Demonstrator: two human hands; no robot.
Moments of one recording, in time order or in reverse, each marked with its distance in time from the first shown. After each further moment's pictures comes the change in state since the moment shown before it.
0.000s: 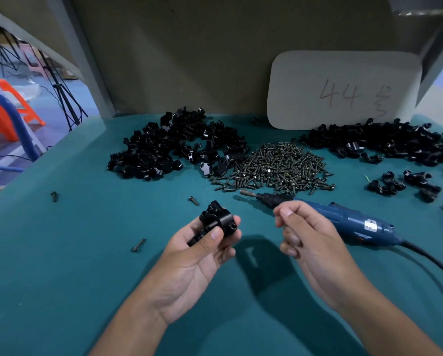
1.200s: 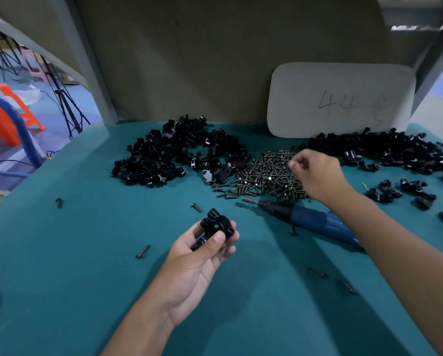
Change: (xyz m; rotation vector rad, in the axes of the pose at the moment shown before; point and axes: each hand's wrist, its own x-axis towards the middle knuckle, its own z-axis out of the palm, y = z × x) left_hand 0.004 0.000 -0.006 0.021 0.133 0.029; right_hand 0.146 -0.040 -0.042 -1.233 0.189 -0.280
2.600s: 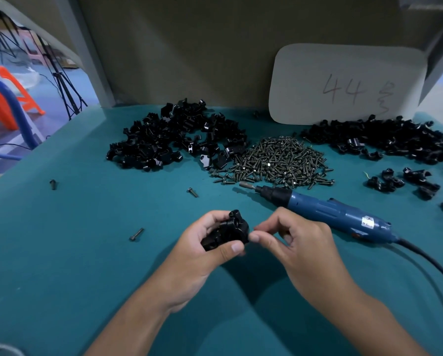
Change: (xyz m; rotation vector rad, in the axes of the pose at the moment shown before) left_hand -0.002 -0.017 -0.005 0.493 -0.156 0.076; right_hand -0.163 -0.039 0.012 0.431 0.009 -0.354
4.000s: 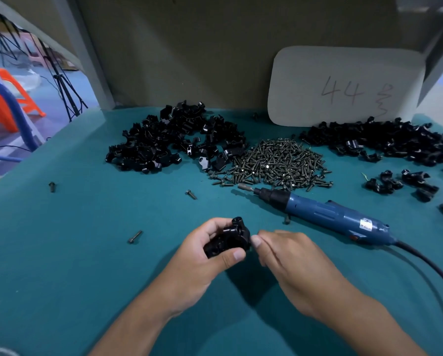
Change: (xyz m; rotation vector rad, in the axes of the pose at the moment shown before) left_hand -0.002 -0.002 0.001 0.231 -0.012 0.032; right_hand -0.006 0.014 0.000 -0.358 -0.389 0.042
